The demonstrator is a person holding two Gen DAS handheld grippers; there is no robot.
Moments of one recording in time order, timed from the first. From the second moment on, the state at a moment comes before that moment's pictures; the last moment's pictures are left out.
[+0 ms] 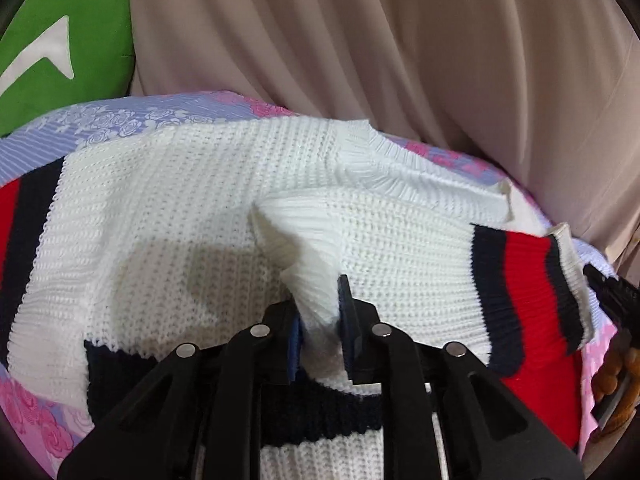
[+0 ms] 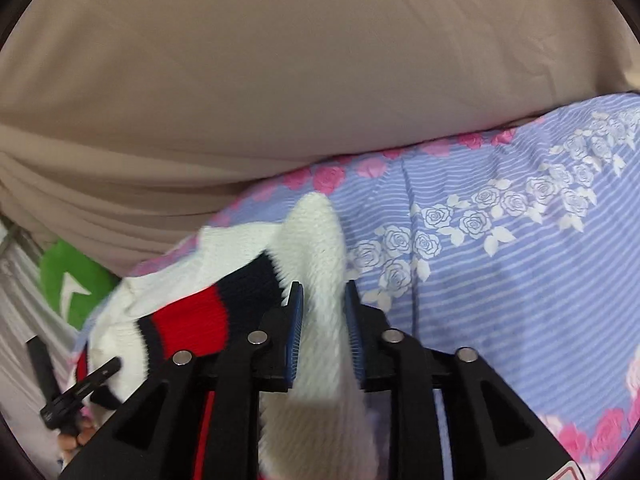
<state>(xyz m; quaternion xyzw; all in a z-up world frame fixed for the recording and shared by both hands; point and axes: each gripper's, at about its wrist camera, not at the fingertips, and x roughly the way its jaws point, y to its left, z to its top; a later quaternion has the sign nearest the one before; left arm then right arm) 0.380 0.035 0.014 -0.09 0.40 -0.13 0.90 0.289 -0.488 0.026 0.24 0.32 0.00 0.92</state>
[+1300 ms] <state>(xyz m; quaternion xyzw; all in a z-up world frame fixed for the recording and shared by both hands) 0.353 0.044 0.000 -0.12 0.39 -0.15 0.90 0.262 -0.432 0.039 0.12 0.37 -0.06 0.92</state>
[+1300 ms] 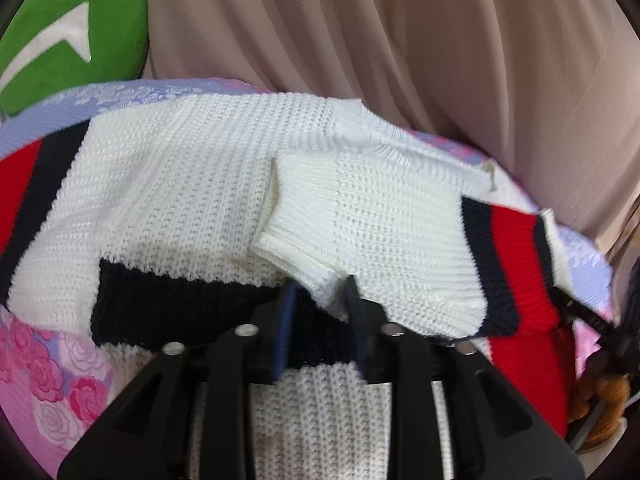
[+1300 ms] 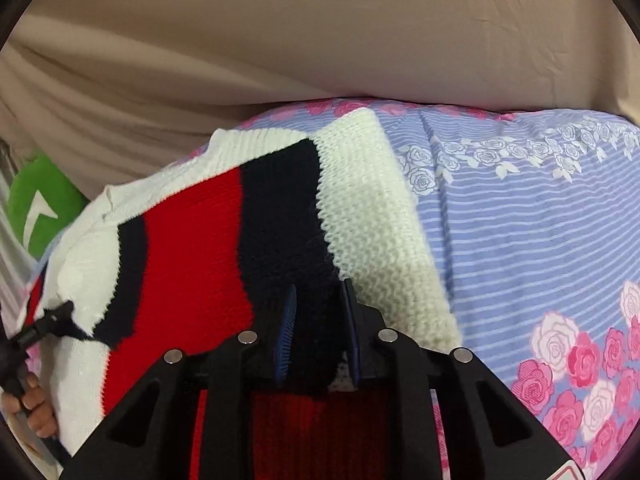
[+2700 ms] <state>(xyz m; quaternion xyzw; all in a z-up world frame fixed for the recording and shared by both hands) 0.263 -0.091 0.142 -0.08 0.32 -0.25 0.91 0.066 -0.340 0.052 0.15 0.38 0.14 0.90</state>
